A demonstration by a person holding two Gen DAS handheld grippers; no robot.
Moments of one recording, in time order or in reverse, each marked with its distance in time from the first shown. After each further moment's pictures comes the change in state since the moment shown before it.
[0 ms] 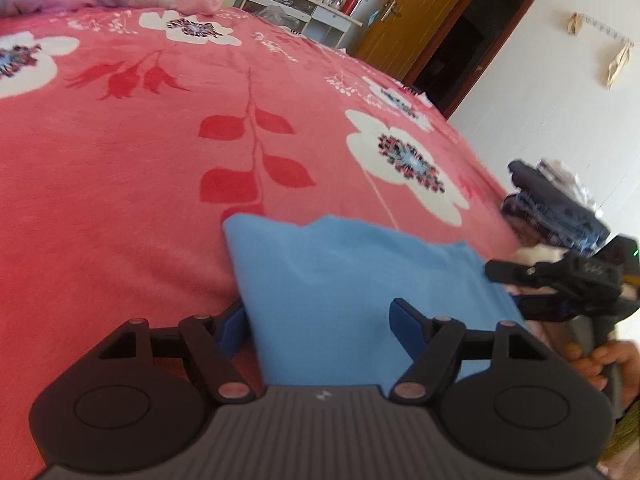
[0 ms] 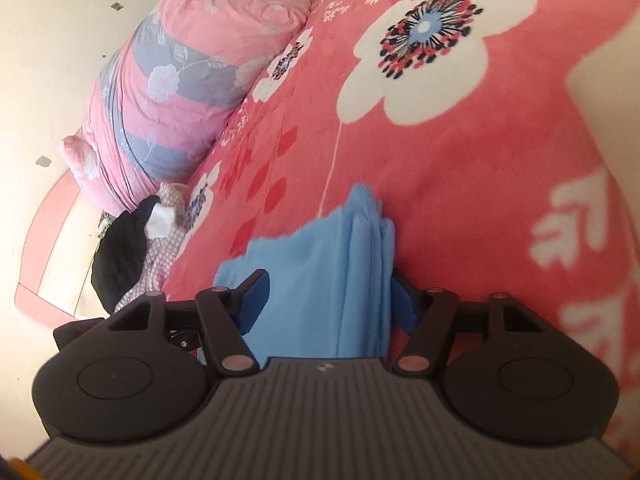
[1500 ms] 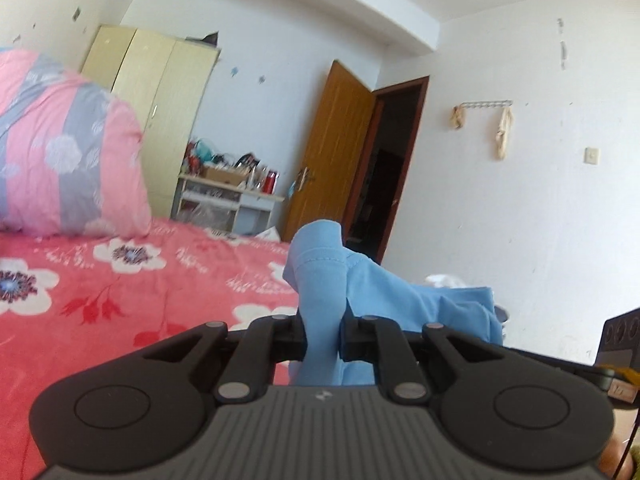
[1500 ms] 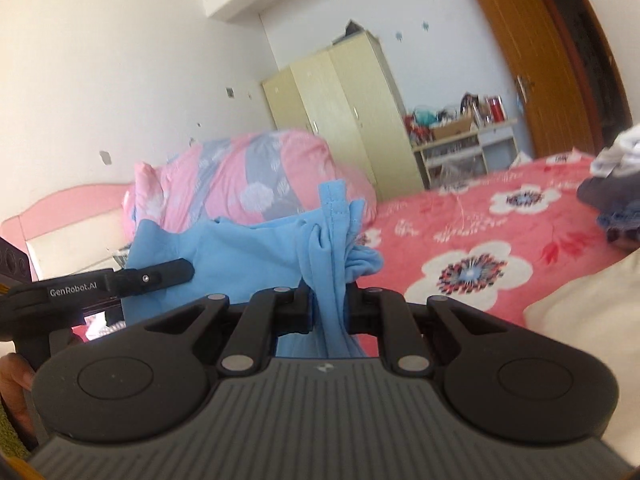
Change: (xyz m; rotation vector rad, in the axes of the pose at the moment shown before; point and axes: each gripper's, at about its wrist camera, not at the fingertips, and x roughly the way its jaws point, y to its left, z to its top) left arm -0.200 -0.202 -0.055 0.297 -0.556 -0.053; right arm -0.194 0.151 -0.126 -0.538 -0.602 -0.070
